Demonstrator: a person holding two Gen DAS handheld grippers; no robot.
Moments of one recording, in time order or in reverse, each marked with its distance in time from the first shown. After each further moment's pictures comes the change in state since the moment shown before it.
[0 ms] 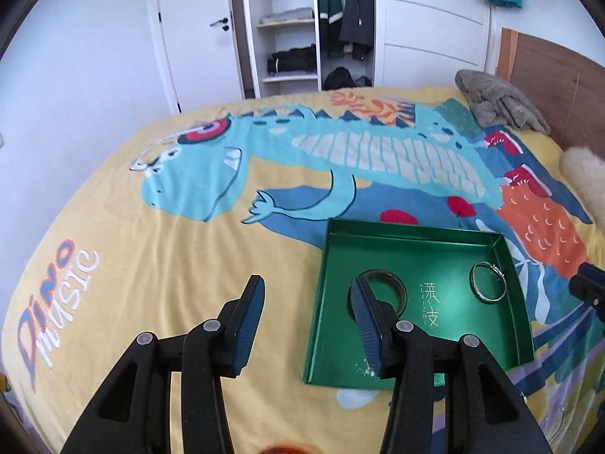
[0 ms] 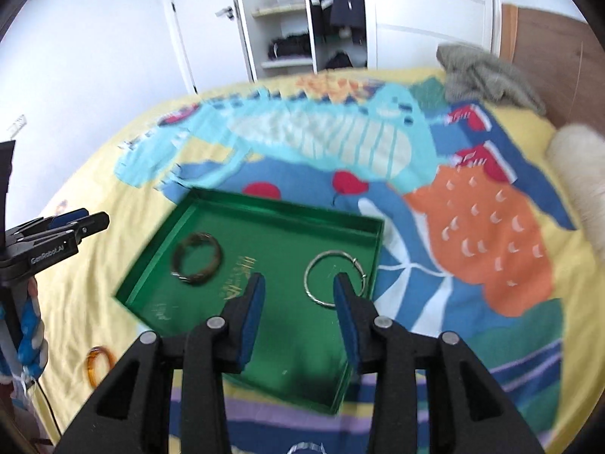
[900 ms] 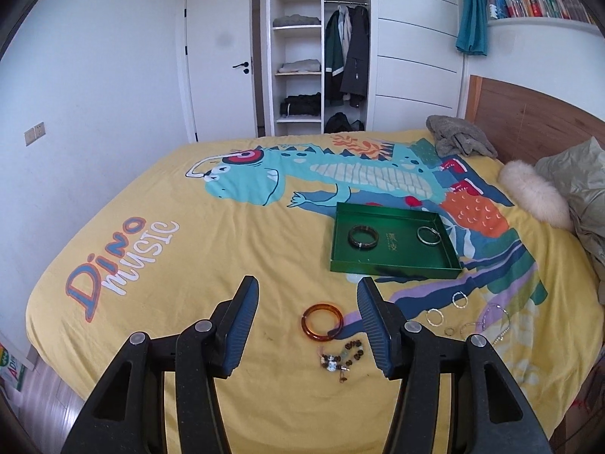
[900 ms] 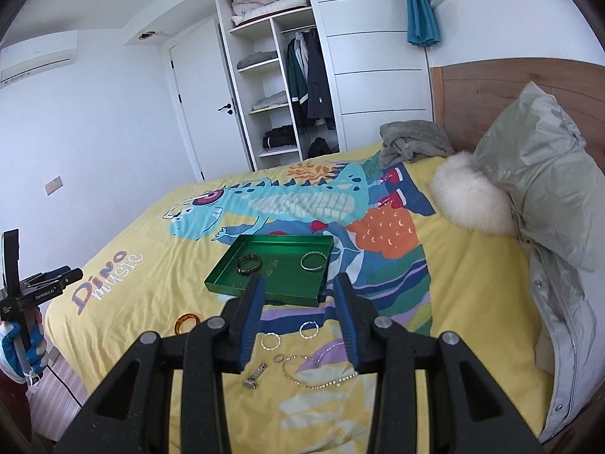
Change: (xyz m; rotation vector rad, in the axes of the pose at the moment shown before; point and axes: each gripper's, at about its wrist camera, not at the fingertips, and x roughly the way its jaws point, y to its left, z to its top) left arm -0.260 0.060 -0.152 -0.028 -0.148 -0.042; right arm -0.328 -0.012 -0.139 0.116 -0.300 -0.010
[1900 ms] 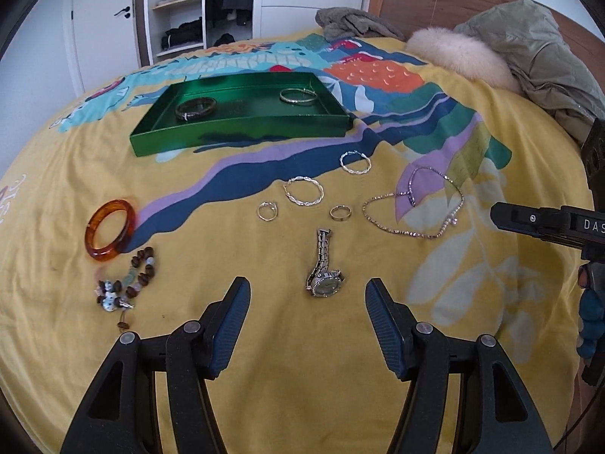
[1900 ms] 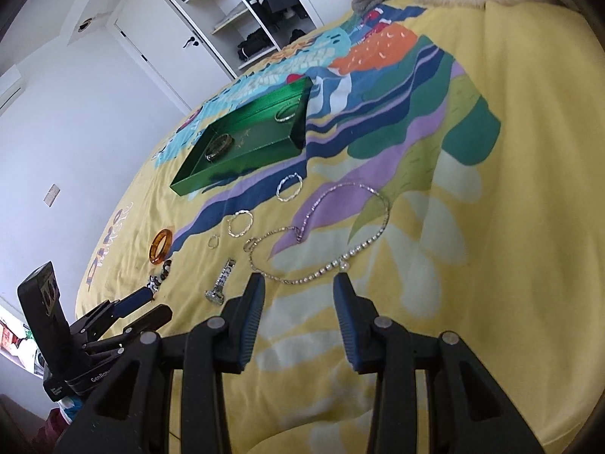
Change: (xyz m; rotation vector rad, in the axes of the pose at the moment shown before) left arm 0.157 -0.177 -0.145 0.180 0.266 -0.325; right arm 0.150 -0.075 -0.165 0.290 0.369 0.132
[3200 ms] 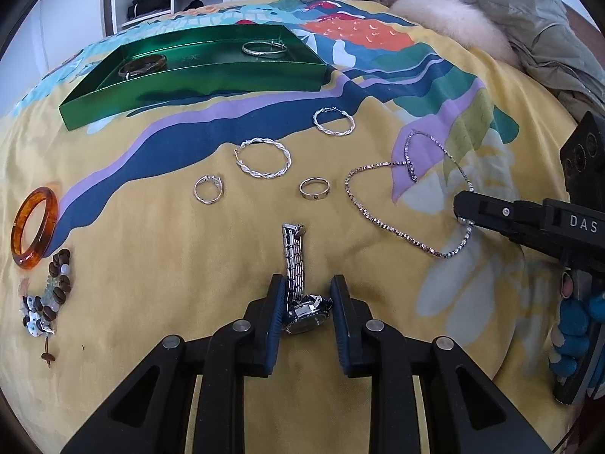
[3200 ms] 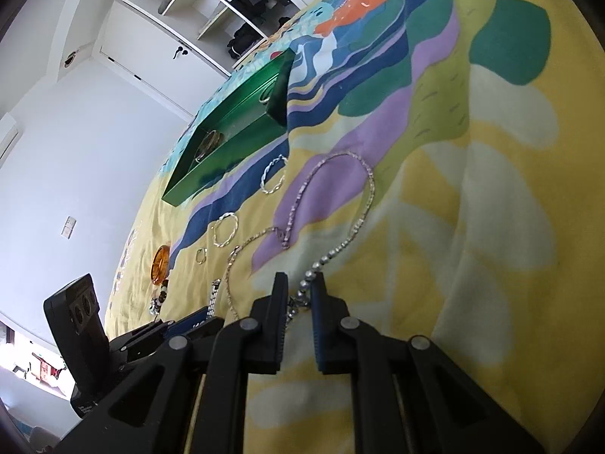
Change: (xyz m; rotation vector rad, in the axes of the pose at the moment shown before) left arm 0.056 -0.003 0.006 0.006 0.113 -0.120; right arm 0.061 -0.024 0.000 0.137 0.021 0.122
